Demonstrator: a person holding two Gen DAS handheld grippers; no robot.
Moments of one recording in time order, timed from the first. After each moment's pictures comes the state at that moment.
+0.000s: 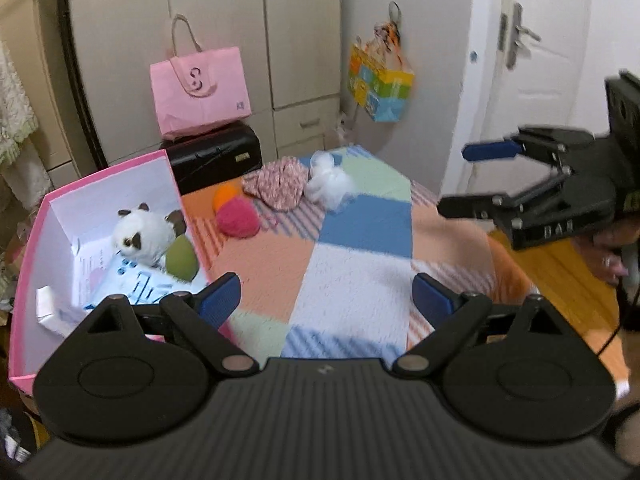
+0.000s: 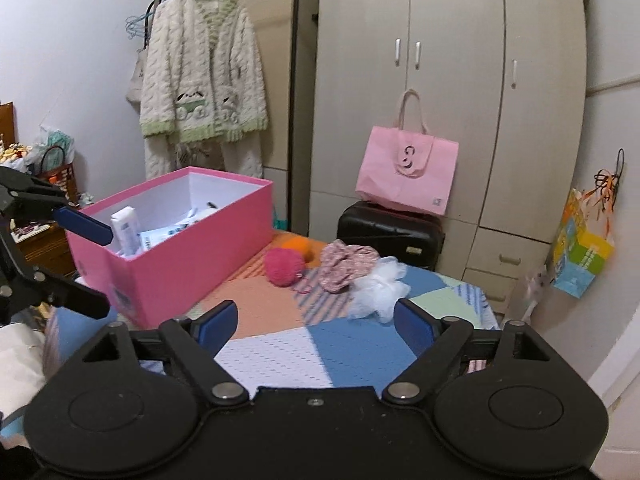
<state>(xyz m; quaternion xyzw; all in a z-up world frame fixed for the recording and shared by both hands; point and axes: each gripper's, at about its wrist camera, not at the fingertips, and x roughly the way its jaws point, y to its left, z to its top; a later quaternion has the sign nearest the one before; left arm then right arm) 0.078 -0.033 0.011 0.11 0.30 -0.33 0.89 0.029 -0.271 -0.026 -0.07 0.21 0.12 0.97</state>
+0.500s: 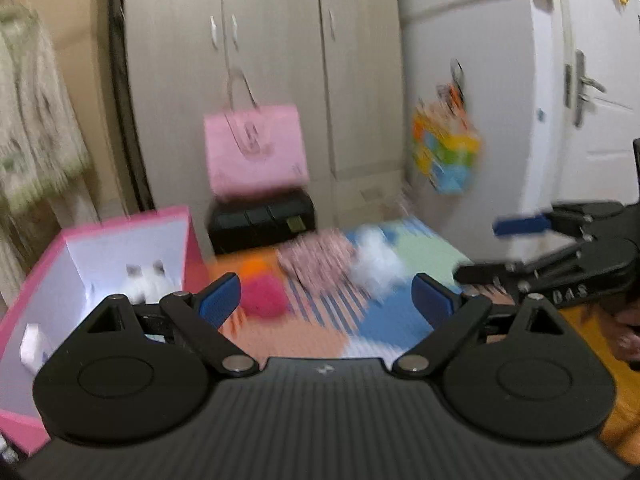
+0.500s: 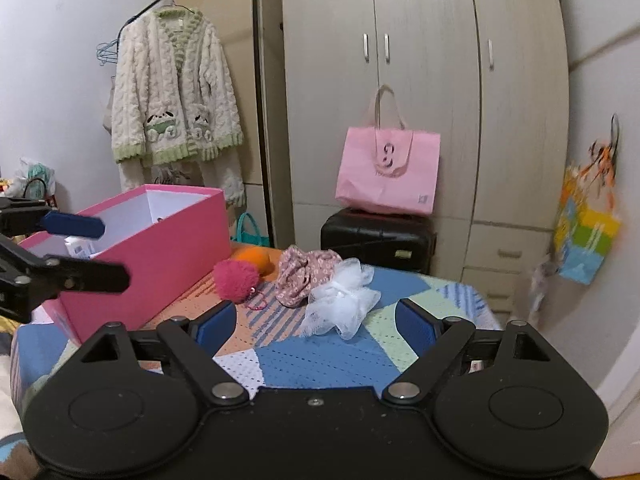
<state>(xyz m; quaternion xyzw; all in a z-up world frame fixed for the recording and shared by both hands) 0.115 -0.096 -0.022 0.09 0.18 -0.22 0.95 0.093 -0.319 -0.061 -0.02 0.20 0.12 0.97</state>
